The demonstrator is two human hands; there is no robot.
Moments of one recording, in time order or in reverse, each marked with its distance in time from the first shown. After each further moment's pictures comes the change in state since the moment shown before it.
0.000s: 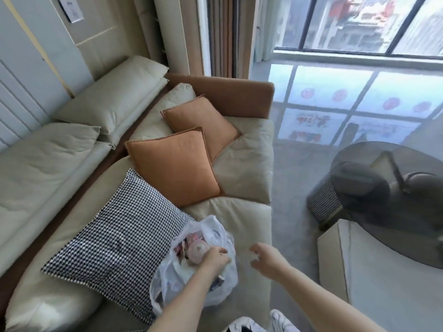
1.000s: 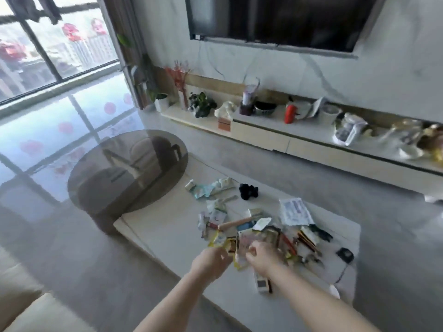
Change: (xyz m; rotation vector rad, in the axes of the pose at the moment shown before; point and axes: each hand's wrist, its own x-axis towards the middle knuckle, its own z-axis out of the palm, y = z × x) left_hand -0.275 0.037 0.497 1.341 -0.609 0.972; right_hand -0.443 0.391 0.122 0.710 0.668 0.982
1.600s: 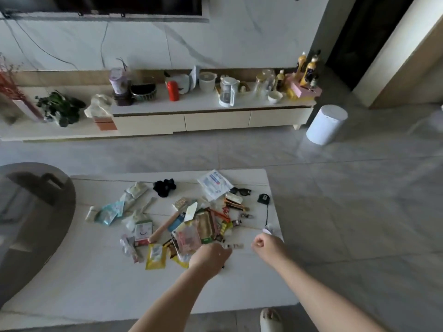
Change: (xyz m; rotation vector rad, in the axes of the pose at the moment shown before) left_hand 0.043 0.113 0.073 0.348 -0.327 0.417; right_hand -0.056 0.147 -0.004 0.388 0.251 0.537
